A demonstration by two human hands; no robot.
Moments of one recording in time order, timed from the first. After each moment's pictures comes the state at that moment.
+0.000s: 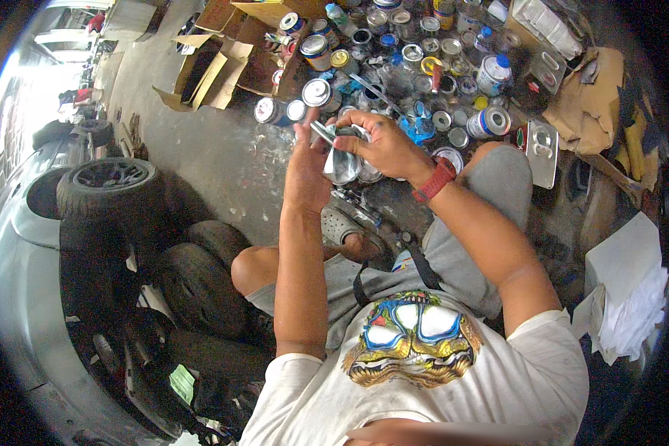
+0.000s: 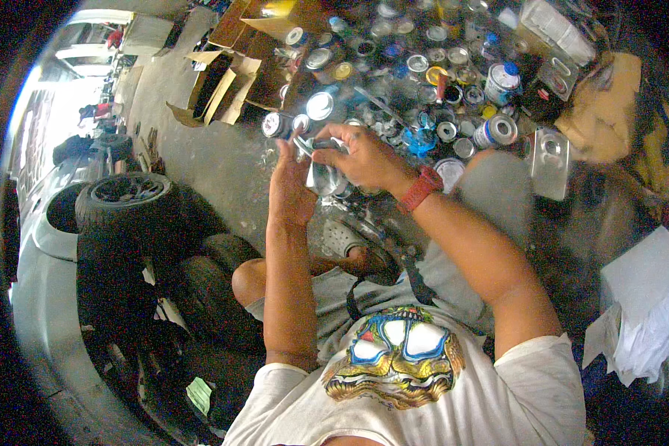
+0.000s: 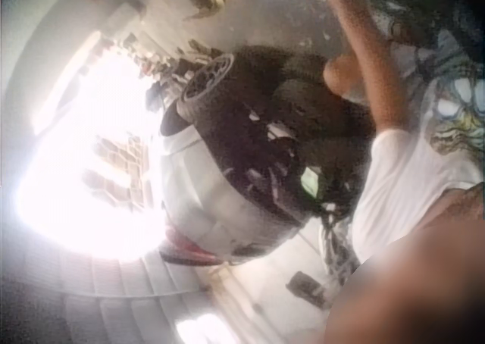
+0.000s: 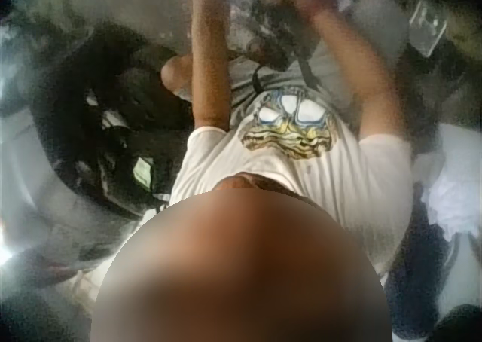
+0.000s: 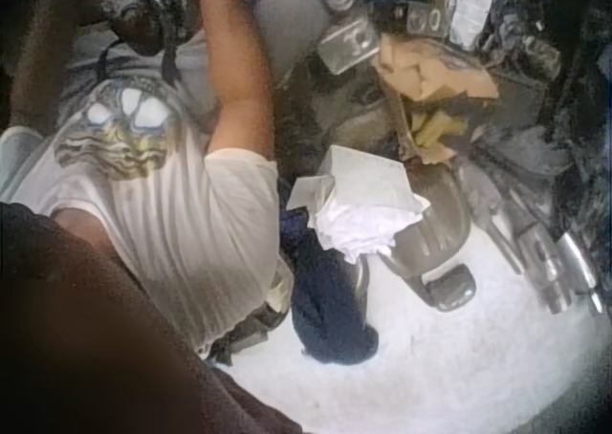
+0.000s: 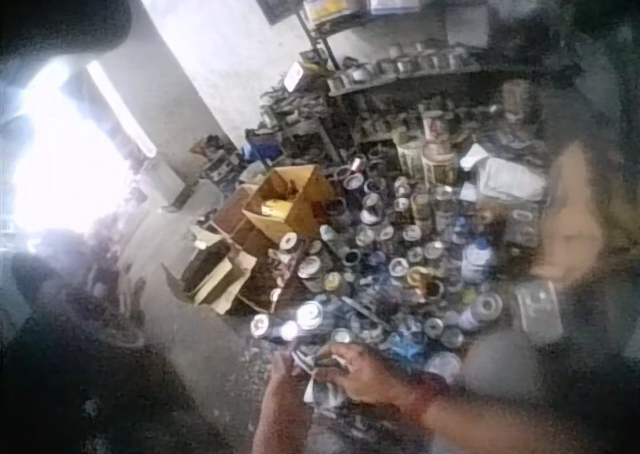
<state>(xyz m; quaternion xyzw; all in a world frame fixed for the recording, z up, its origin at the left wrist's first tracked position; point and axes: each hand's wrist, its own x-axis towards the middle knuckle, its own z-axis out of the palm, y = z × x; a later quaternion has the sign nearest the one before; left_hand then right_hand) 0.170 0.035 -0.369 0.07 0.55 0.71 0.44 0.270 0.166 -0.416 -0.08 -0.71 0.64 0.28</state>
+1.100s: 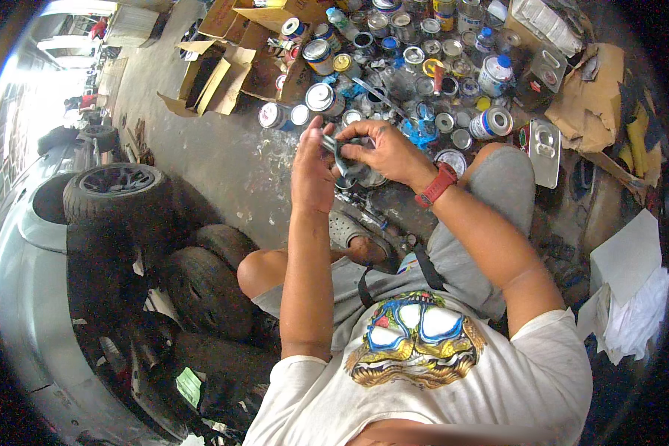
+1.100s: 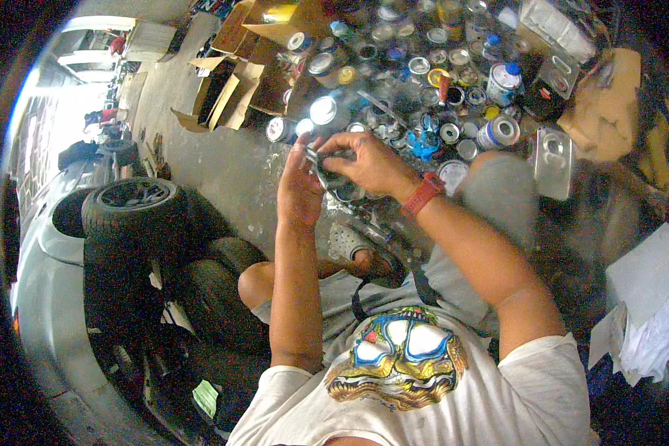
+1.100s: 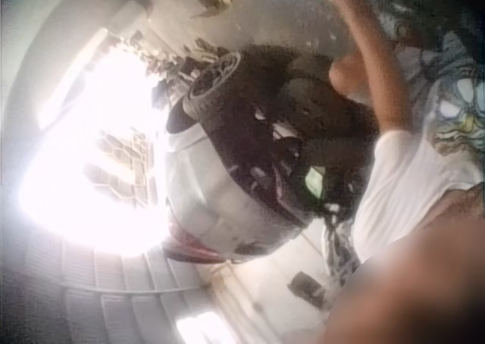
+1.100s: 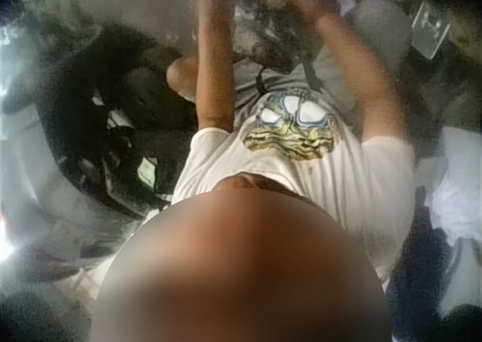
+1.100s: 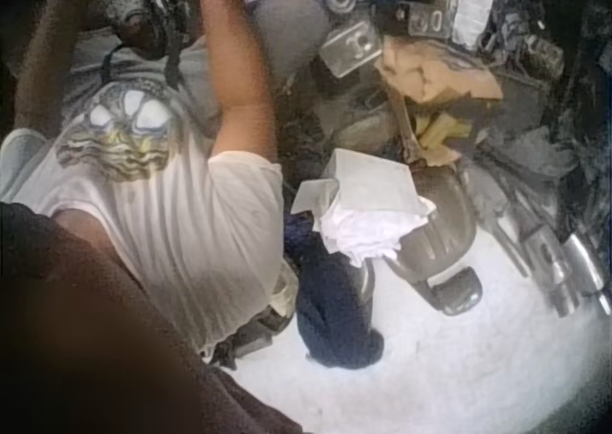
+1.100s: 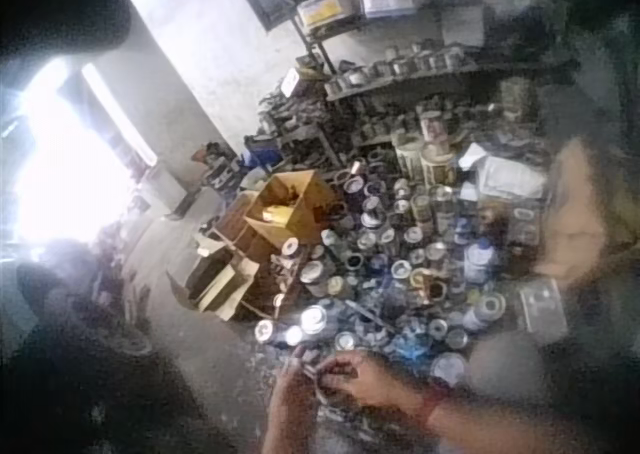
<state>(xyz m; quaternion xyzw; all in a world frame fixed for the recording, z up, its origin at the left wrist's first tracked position) 0.163 0.031 -0.388 0.09 0.57 0.71 0.40 0.273 0.166 -0.427 -0.11 -0.66 0.71 0.20</state>
